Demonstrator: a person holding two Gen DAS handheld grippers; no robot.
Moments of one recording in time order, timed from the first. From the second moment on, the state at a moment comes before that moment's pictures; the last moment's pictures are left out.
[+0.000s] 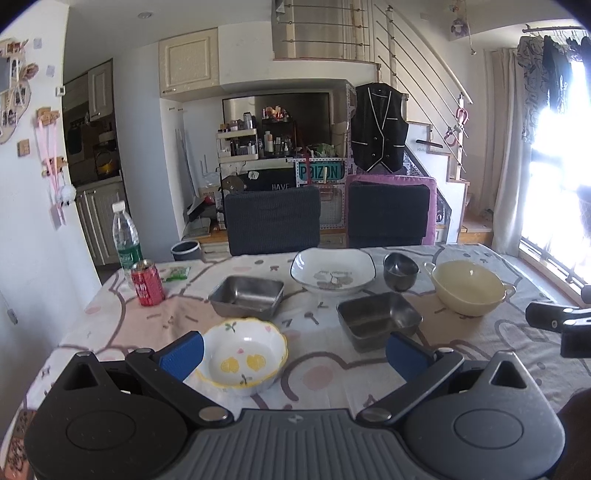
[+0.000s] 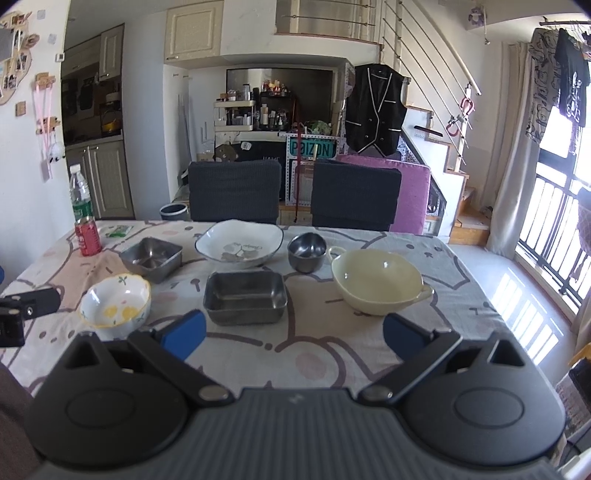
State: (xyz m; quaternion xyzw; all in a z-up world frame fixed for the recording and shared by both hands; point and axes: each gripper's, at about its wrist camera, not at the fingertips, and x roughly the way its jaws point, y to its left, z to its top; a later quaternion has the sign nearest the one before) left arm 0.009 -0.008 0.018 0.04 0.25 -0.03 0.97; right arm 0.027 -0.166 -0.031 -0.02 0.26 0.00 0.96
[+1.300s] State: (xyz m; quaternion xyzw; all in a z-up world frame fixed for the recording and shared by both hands) left arm 0.332 0.015 0.032 0.02 0.25 -0.10 0.96; right arm 0.342 -0.188 -0.022 0.16 0.24 0.06 0.96
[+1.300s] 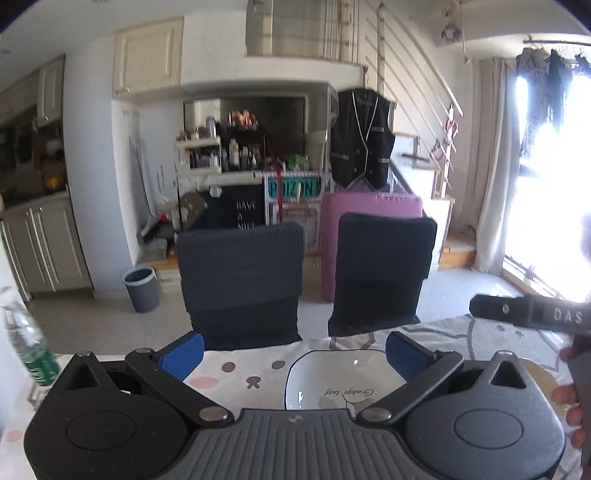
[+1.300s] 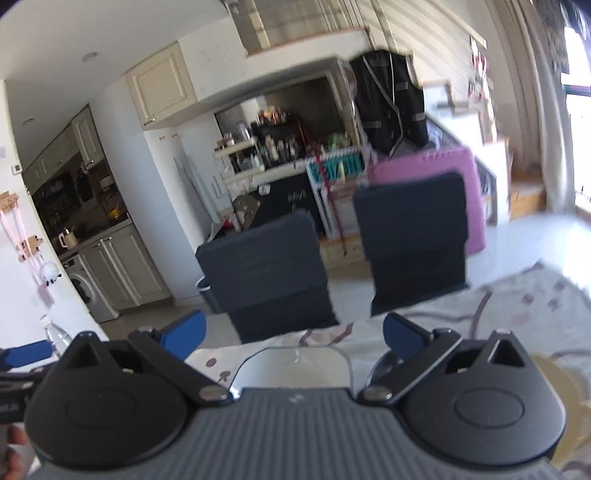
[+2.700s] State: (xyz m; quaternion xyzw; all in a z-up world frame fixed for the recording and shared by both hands) left arm 0.481 0.027 -0.123 -0.02 0.47 -0.12 0.87; right arm 0.439 -0.191 -0.153 0.30 0.45 0.01 0.84
